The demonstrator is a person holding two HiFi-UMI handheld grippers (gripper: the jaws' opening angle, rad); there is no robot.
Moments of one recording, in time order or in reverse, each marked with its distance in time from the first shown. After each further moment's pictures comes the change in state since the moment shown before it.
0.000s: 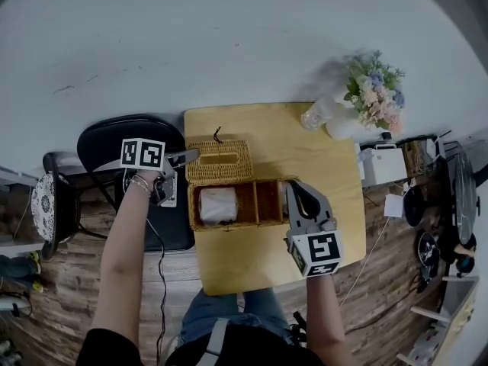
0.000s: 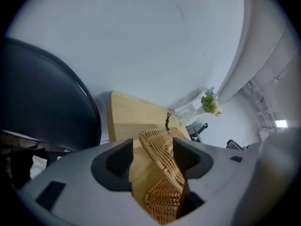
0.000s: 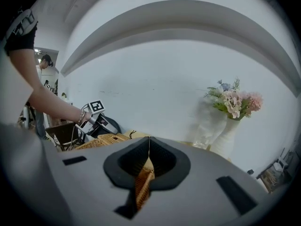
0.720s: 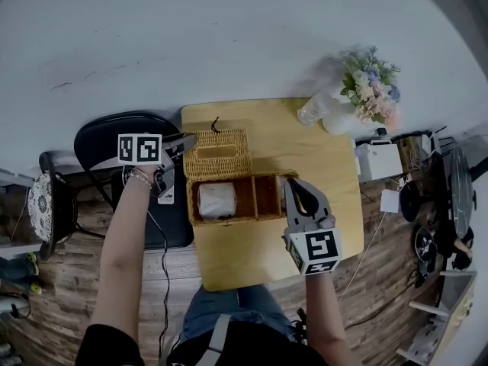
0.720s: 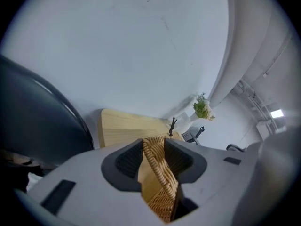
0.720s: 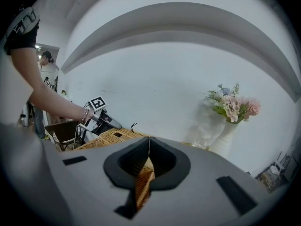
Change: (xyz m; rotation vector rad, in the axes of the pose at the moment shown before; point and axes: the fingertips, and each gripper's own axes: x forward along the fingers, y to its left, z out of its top) left arm -0.004 -0.020 0.029 0.093 -0.122 -0.056; right arm -0.009 0.007 0.005 -0.031 0.000 -0.021
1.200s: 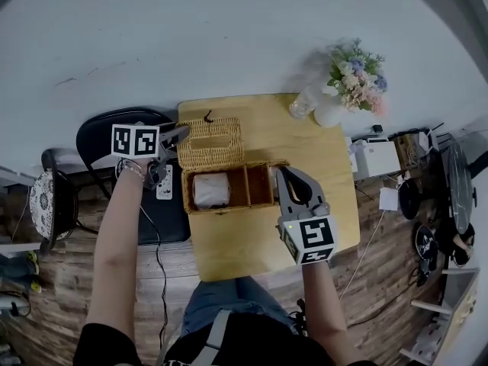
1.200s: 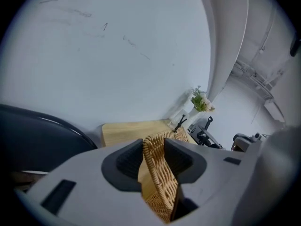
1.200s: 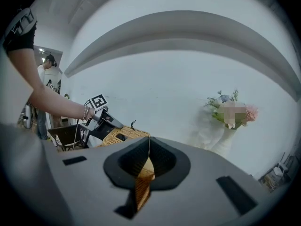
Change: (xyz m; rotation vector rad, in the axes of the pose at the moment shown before) left arm -0.026 -0.035 0.016 0.188 0.001 0.123; right arm -0.021 0.004 0.017 0.002 -0.053 0.026
